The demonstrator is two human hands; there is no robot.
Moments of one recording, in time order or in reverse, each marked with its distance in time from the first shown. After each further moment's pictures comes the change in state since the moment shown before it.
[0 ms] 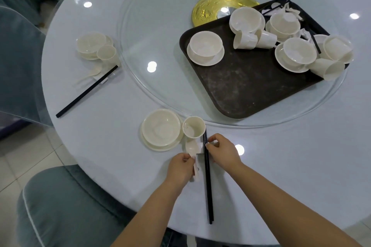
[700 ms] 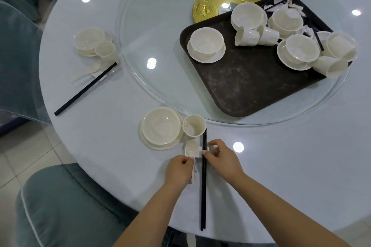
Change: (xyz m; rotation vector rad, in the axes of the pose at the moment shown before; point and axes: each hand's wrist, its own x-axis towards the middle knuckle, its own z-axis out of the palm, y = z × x) left_hand 0.007 -0.015 -0.003 0.159 0.046 0.045; right_hand -0.019 0.020 0.010 -0.067 -0.008 -0.109
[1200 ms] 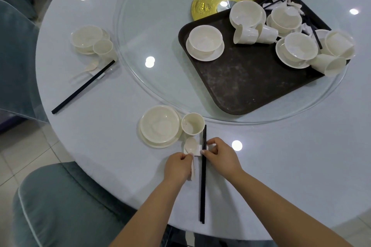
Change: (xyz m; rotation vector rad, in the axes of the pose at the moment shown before) left_hand 0.003 0.004 0.001 -0.018 0.015 -0.048; right_hand 0.003 -0.002 0.000 0.004 0.015 0.005
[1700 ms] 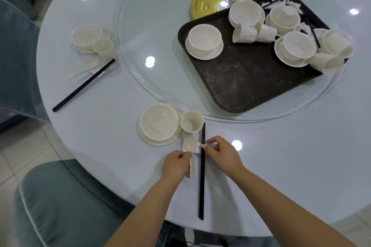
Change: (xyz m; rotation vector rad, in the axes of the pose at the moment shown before) left_hand -0.002 -0.005 -0.003 -0.061 -0.020 0.004; right_hand -0.002 0.003 -0.007 0.039 -0.018 0.032
